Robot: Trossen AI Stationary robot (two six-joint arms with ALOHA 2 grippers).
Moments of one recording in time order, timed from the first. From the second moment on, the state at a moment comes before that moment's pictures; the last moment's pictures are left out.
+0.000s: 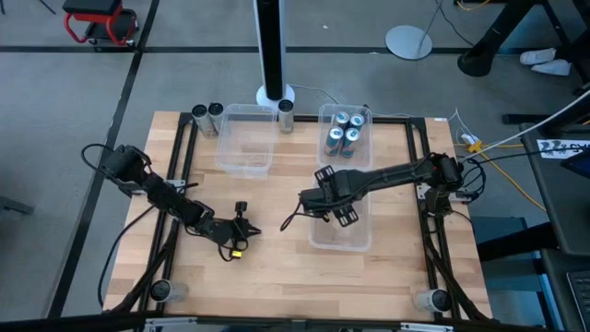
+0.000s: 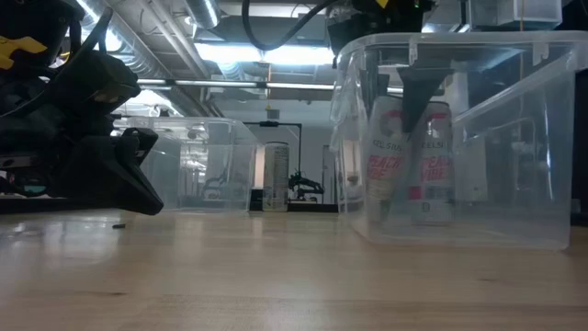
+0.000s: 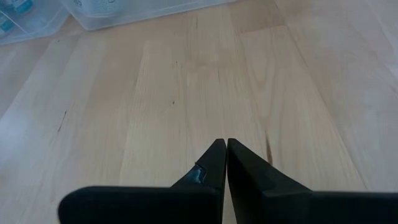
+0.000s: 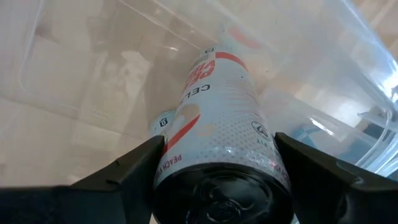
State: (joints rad) left arm -0.52 1.57 0.32 0.59 -0.50 -0.13; right arm 0.14 1.91 1.67 -1.32 0.30 -0.35
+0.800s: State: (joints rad) left arm -0.52 1.57 0.32 0.59 -0.50 -0.13; right arm 0.14 1.89 1.67 -1.31 0.38 -0.38
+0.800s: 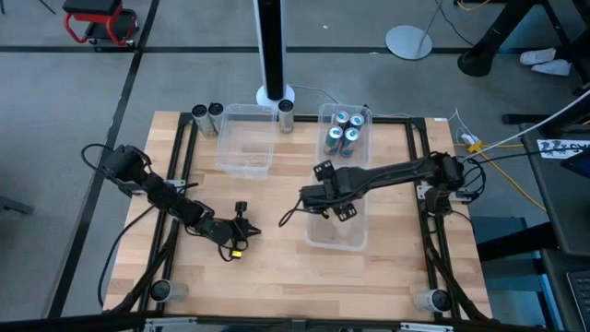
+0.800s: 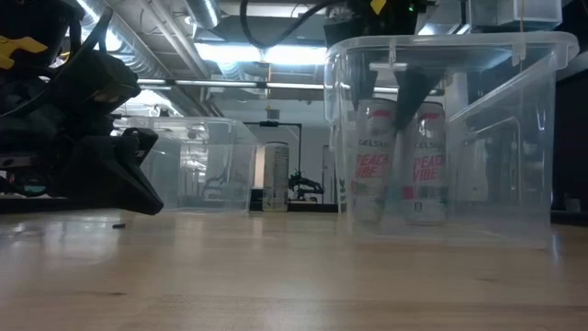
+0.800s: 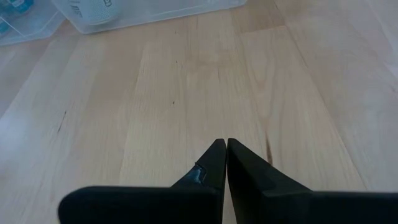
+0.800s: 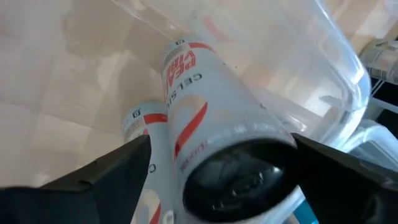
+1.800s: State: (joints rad) left arm -0.48 1.57 0.36 0.57 -0.50 -0.13; right arm 0.62 1.68 1.67 -1.48 0.93 -0.02
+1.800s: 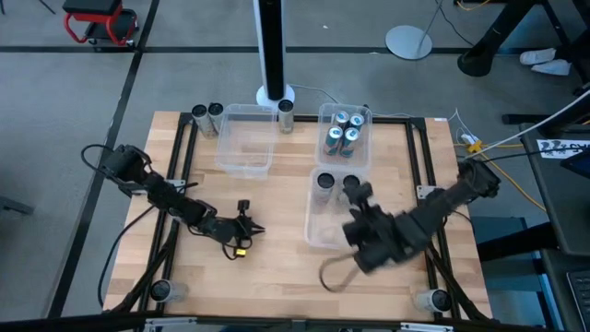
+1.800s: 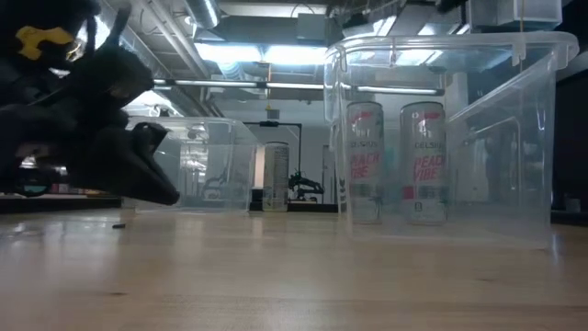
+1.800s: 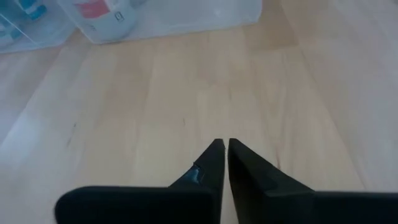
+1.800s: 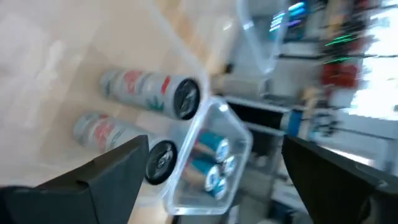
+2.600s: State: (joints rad) left arm -0.38 1.18 1.27 -1.22 -0.36 -0.41; right arm 0.71 1.69 1.37 -1.32 1.47 0.20
